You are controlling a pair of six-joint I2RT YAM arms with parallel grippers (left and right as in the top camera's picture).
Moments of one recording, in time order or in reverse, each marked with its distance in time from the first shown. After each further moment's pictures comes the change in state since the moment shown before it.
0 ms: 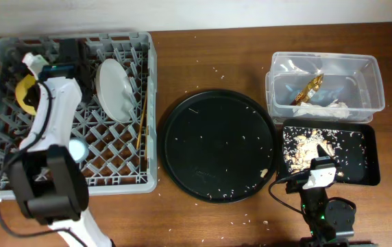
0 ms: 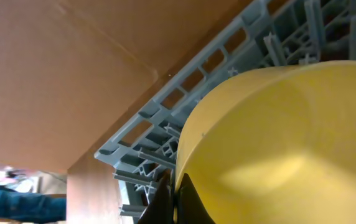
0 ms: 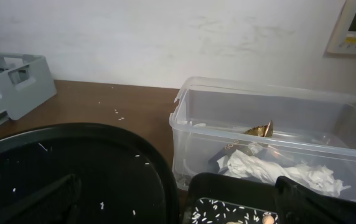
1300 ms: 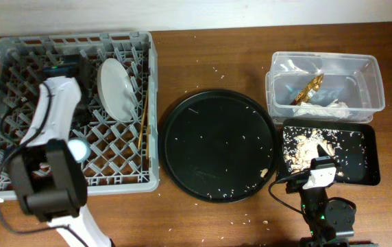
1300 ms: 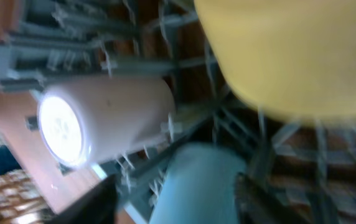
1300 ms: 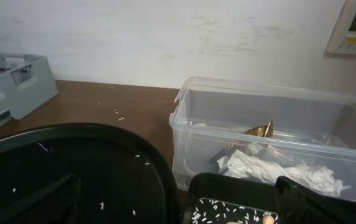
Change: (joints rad) left arm 0.028 0.016 0.003 -0.332 0.579 -0.001; right arm 0.000 0.000 0.000 0.000 0.000 0.000
